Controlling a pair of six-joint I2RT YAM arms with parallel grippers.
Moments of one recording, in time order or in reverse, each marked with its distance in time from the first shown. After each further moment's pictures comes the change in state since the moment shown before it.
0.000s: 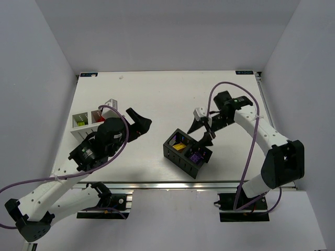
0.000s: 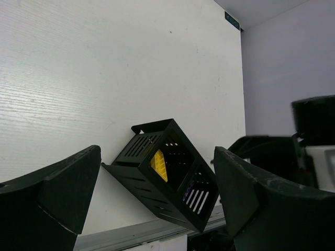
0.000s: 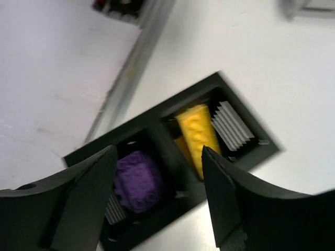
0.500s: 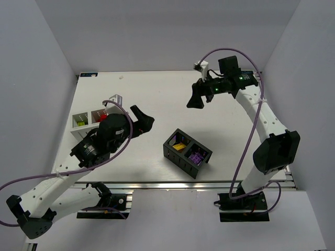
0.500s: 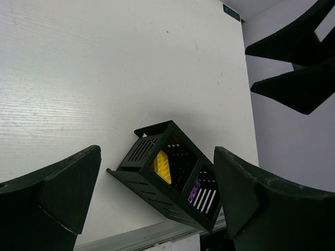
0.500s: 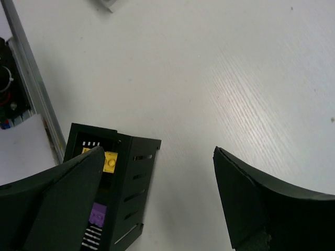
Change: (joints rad) left arm 0.000 0.045 0.042 0.018 0.023 0.100; right arm -0.045 0.177 0.511 0.430 0.409 1.189
